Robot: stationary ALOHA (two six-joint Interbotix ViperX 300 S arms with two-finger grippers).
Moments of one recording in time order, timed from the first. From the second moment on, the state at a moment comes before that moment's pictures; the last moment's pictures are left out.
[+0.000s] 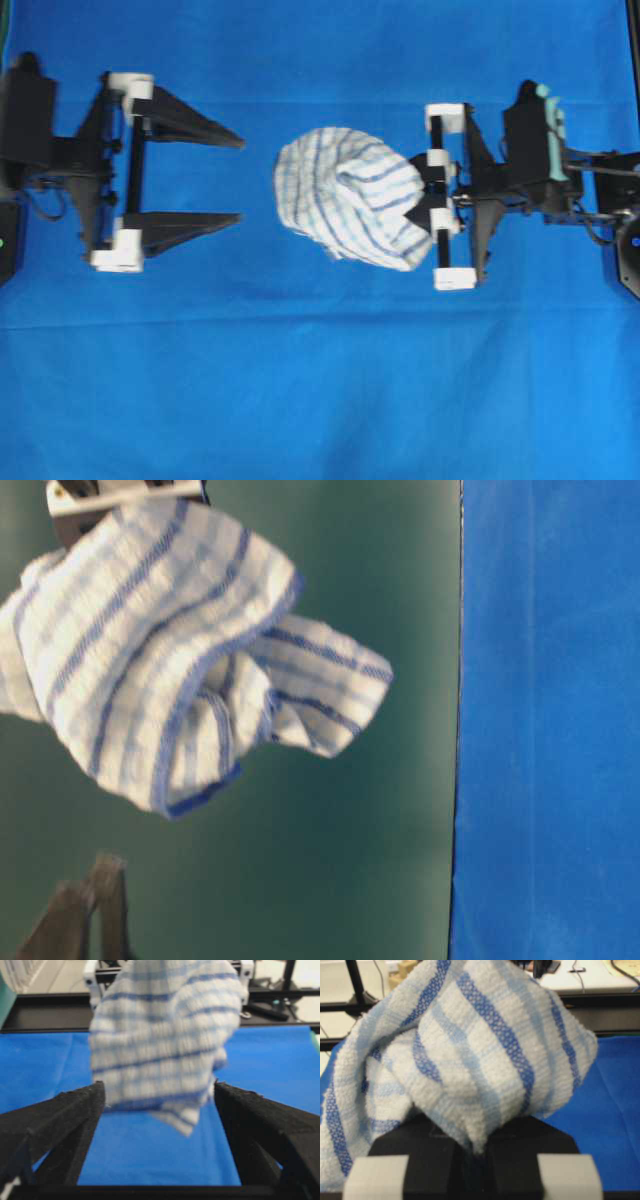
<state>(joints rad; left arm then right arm) -0.01 -0.56 0.89 -0.03 -0.34 0.06 0.02 -0.34 0.83 0.05 -0.44 0.00</state>
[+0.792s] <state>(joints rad) -0.01 -0.63 0.92 -0.03 -0.30 0.06 0.02 -0.02 0.58 0.05 0.12 0.01</state>
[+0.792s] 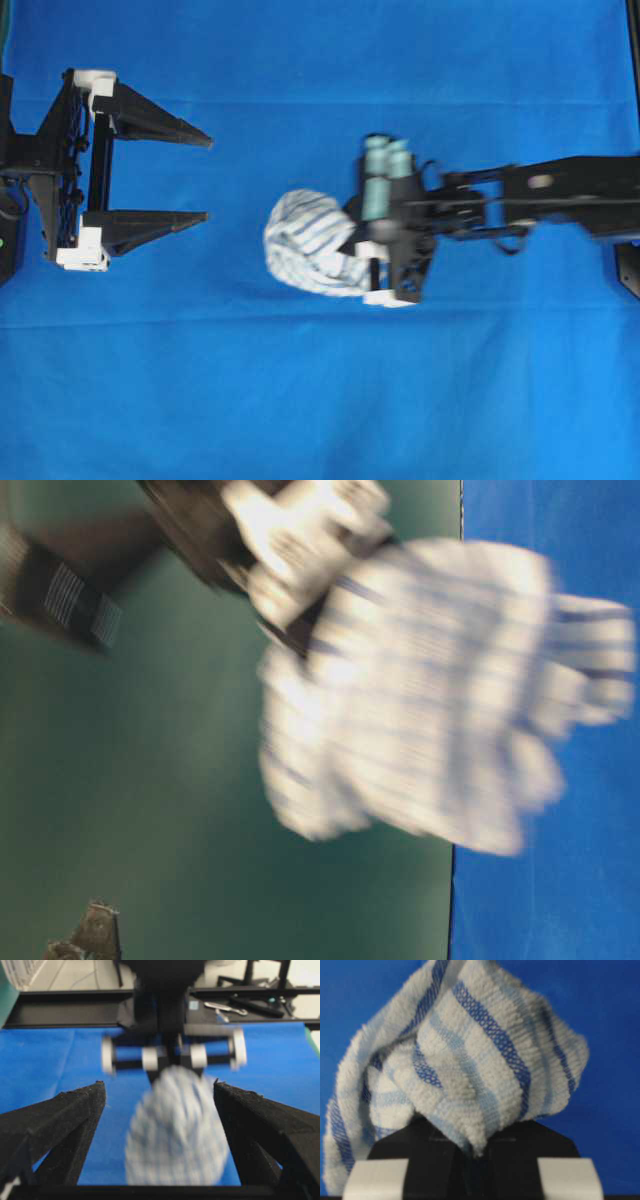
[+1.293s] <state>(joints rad) -0.01 -0.63 0.92 -0.03 -0.30 0.06 -0.01 0.24 0.47 0.05 0.21 0.01</state>
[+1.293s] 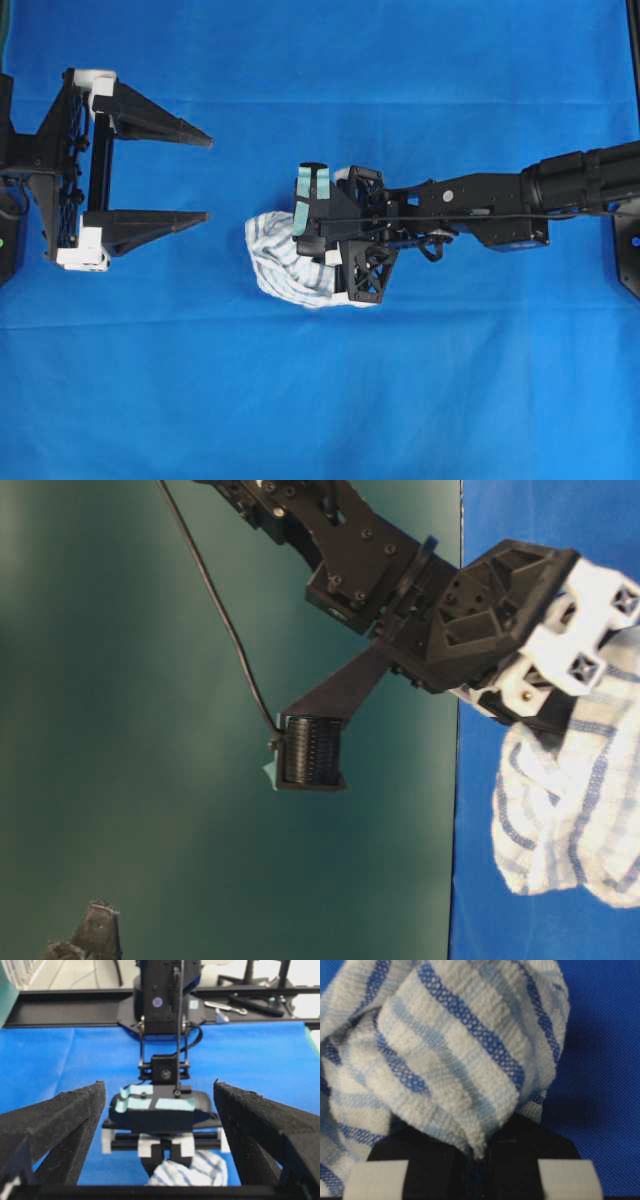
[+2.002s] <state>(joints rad) -0.01 -0.63 0.92 -0.03 -0.30 0.06 -0.01 0.11 0.50 0.04 0.22 0.01</state>
